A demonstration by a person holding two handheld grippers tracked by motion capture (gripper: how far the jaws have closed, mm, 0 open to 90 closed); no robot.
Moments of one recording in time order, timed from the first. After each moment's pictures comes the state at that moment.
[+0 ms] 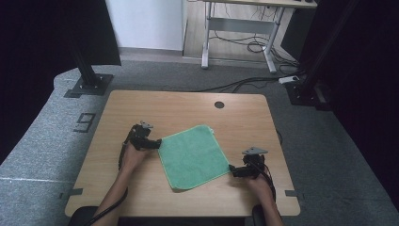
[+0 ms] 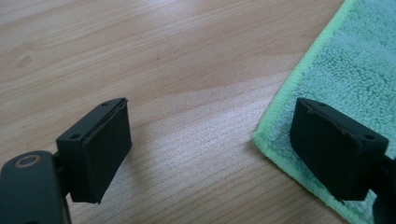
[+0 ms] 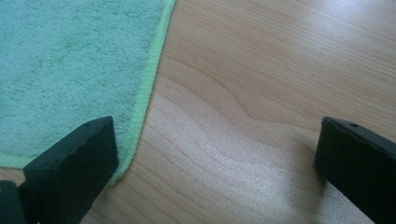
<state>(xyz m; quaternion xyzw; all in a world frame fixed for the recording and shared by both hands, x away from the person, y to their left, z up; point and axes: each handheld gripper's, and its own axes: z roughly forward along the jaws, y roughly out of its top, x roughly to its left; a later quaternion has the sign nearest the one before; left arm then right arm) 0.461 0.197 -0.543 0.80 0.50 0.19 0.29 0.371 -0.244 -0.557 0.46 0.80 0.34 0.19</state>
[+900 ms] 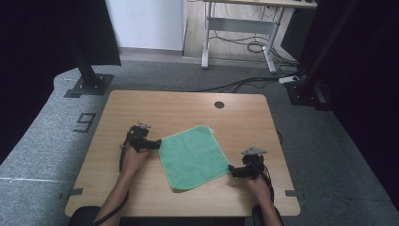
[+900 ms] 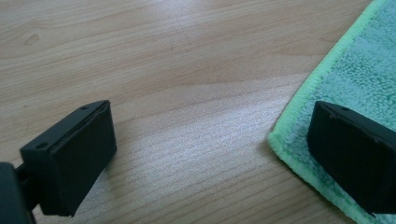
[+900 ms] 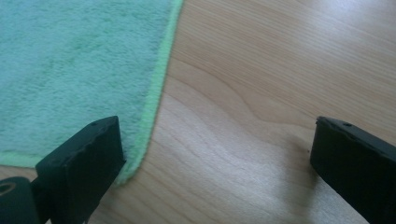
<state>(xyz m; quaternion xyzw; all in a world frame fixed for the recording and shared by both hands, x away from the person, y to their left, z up) 0.460 0.200 -0.548 0.78 0.52 0.19 0.30 0.368 -0.239 -0.553 0.46 0.80 0.34 0.19</state>
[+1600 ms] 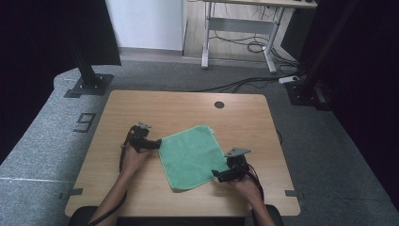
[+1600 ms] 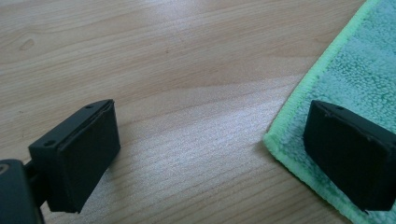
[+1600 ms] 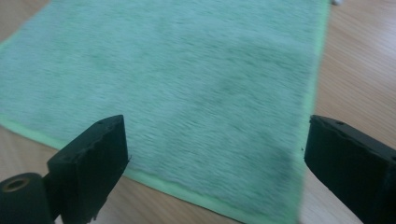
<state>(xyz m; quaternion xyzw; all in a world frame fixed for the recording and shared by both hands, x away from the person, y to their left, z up) 0.461 0.200 -0.548 0.78 0.51 0.19 0.30 0.356 -0.182 -0.533 0.36 0.85 0.37 0.12</state>
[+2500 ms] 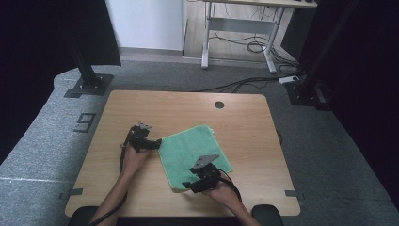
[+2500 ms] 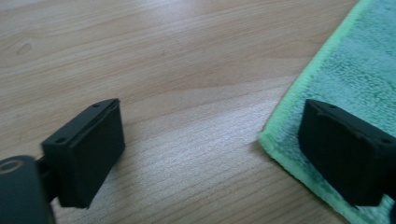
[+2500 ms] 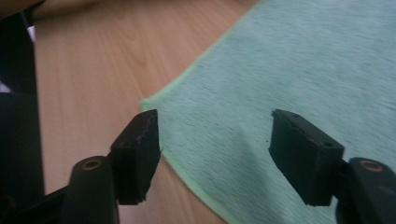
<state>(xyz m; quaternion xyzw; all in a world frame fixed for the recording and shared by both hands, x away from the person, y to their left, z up) 0.459 0.200 -0.548 0.78 0.50 0.19 0.31 0.326 -0.087 -0.519 0.22 0.89 0.40 0.03</state>
